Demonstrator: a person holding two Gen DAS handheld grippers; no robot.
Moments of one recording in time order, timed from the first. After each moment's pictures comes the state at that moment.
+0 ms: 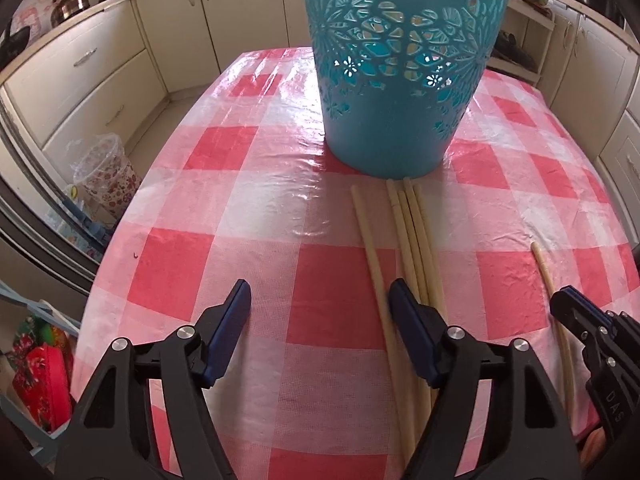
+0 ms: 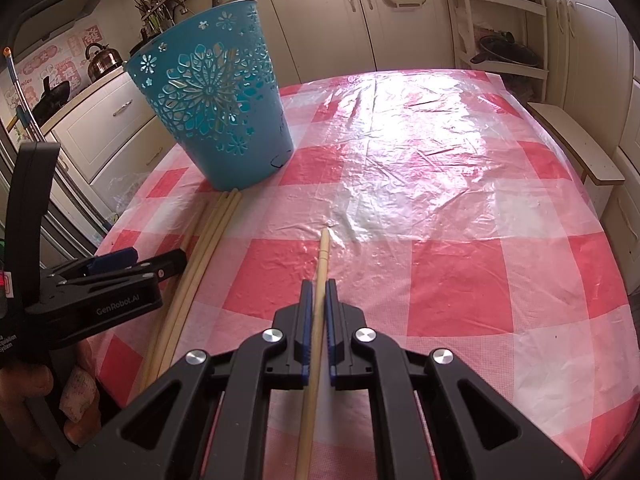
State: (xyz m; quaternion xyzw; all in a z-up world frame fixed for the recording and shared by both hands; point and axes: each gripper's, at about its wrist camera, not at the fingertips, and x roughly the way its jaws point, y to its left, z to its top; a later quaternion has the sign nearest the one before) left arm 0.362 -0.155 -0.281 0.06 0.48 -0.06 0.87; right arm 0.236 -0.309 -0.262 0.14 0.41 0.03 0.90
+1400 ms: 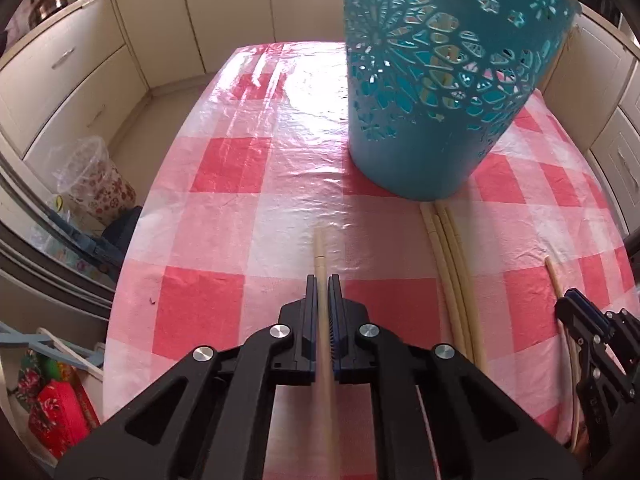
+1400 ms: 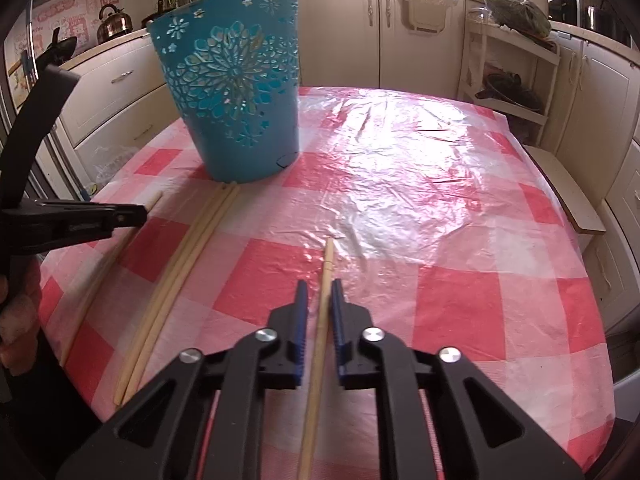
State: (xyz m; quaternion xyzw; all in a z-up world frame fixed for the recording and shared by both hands) left arm 0.399 -0.126 -0.275 0.06 0.50 -0.09 0.86; right arm 0.243 -0.291 -0.263 0.05 0.40 0.00 0.92
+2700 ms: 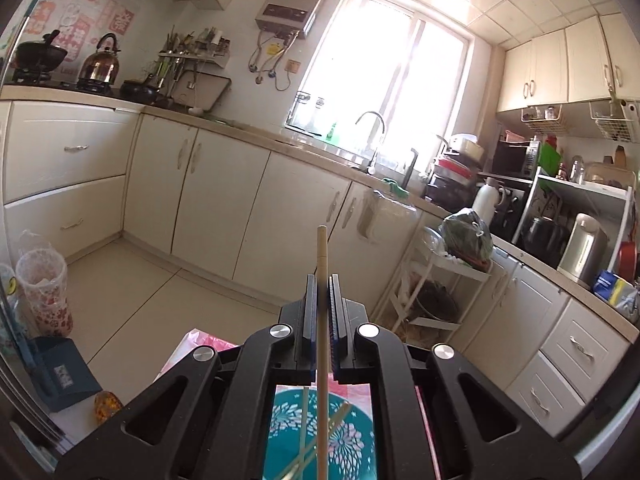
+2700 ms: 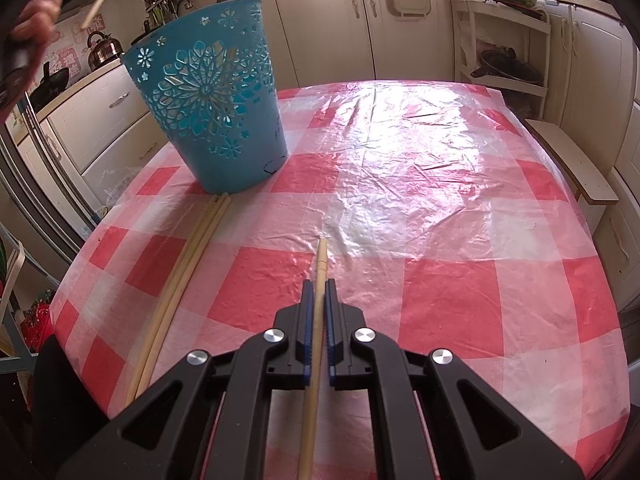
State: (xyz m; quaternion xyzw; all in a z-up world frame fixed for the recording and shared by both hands) left arm 0.452 -0.144 -0.046 -0.16 0.15 -0.14 0.97; right arm 0.243 -0.308 -0.262 0.10 0.40 0.01 0.91
